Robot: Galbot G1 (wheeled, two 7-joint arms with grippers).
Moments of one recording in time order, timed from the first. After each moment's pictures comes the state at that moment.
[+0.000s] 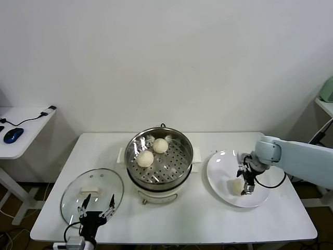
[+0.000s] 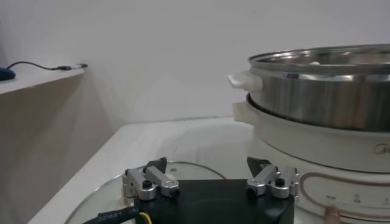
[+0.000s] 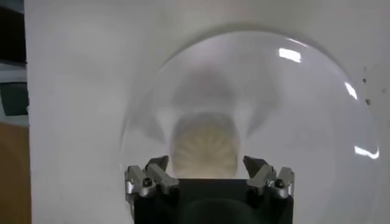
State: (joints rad) left arm 1.70 -1.48 -0.62 -2.00 -0.06 0.06 0.00; right arm 0.35 0.69 -1.50 1.30 0.40 -0.37 -0.83
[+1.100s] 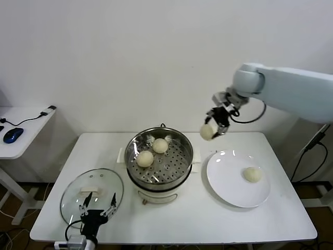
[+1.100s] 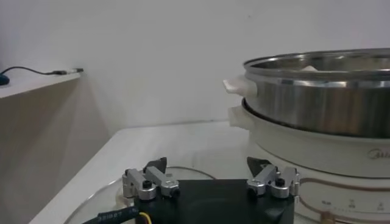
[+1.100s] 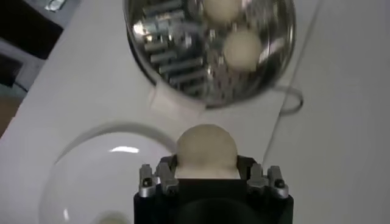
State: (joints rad) left arm 1.70 -1.48 -0.61 -2.01 -0.05 0.07 0.00; right arm 0.91 1.04 -1.55 1.39 0.46 0.04 -1.08
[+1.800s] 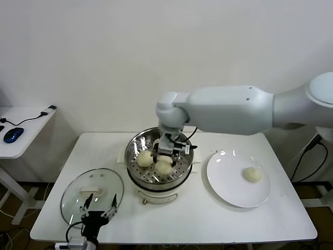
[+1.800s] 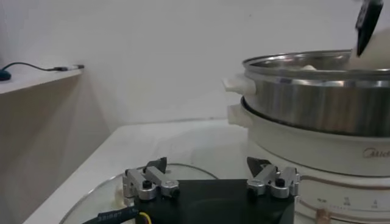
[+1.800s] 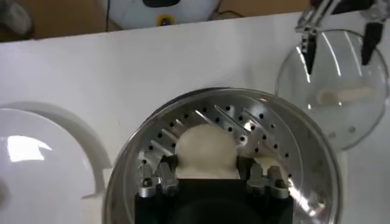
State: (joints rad) left arm 1.71 -1.49 -0.61 -2.01 -0.04 0.07 0.00; right arm 0.71 1.34 -1.51 1.41 0.07 0.32 -1.07
